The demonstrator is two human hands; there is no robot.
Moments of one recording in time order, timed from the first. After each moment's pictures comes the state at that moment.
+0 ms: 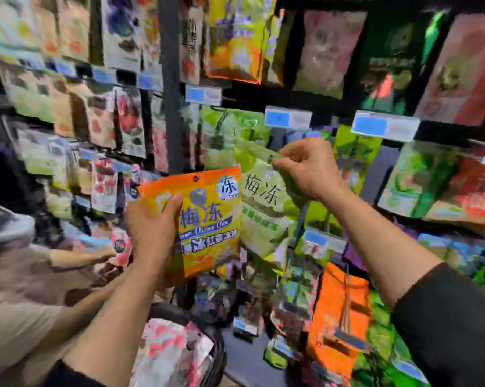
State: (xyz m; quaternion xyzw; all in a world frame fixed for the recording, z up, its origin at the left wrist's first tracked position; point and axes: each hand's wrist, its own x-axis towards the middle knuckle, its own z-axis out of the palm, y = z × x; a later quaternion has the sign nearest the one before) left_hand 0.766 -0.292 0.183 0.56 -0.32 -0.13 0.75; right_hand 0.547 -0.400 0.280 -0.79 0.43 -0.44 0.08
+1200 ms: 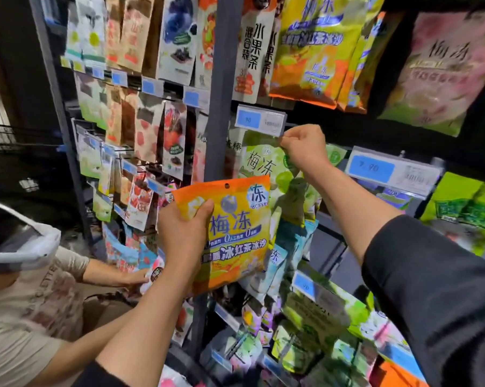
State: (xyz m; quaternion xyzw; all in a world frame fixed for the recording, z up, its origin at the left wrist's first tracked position) left_hand 0.827 -0.447 0.184 0.58 -0.27 -0.09 0.76; right_hand 0.707 -0.623 0.307 -0.74 0.42 -0.47 0.23
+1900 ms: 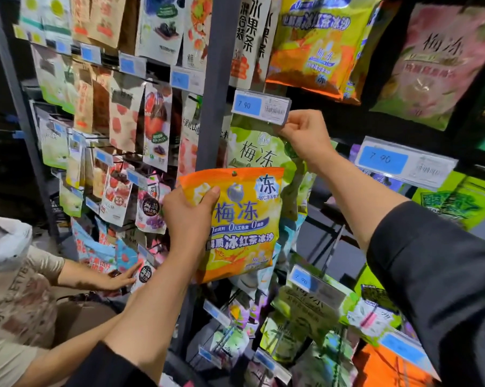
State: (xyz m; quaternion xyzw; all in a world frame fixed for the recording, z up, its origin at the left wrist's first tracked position) left_hand 0.838 -0.477 0.178 0.54 -0.30 -0.15 0.77; right_hand 0.707 -0.639 0.301 -0.79 0.31 -0.47 0.25
